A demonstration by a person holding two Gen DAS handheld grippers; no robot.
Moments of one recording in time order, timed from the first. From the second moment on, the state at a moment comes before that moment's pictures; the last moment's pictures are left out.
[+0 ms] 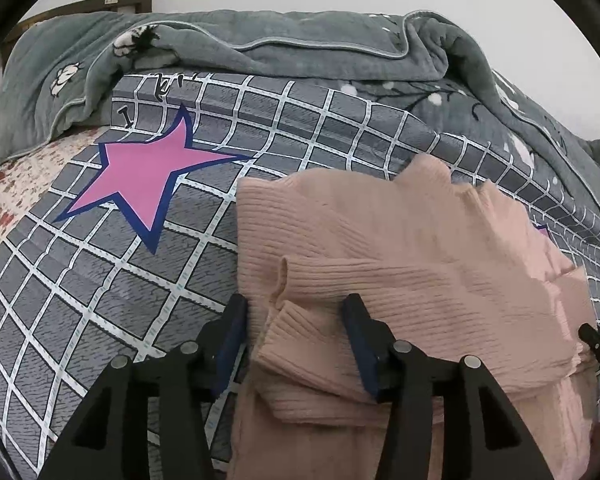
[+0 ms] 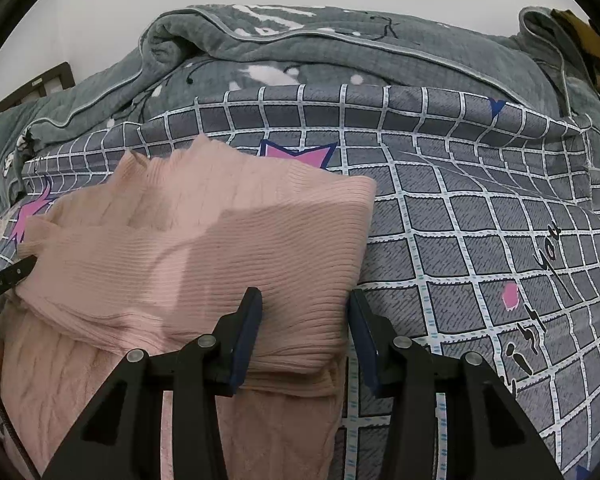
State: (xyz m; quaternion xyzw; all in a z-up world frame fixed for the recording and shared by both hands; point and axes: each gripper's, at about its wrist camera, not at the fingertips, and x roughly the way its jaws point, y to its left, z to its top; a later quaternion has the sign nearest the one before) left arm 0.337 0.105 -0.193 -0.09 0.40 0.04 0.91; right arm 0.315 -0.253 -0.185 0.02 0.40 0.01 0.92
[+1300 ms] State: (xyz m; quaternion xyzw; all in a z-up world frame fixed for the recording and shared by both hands) left arm 0.247 0.075 -0.171 -0.01 0.36 -0.05 0.93; right arm 0.260 -0.251 -0.151 -0.02 0.35 -0.02 0.94
